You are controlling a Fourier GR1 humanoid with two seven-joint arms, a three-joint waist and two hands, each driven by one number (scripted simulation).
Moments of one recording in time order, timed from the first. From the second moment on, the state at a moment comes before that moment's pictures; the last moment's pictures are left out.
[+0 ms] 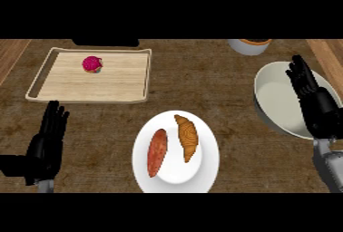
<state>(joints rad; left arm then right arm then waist) 0.05 0.30 -0.08 -1.53 0.31 0.30 -0.15 -0.25 -0.47 0.11 -1.51 -0.20 -0.19 0.01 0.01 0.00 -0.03</state>
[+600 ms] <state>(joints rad) -0.04 0.43 -0.08 -1.50 0.22 0.29 -0.04 -0.36 -0.60 0.41 -1.67 0.33 -0.25 0.17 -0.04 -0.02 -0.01</state>
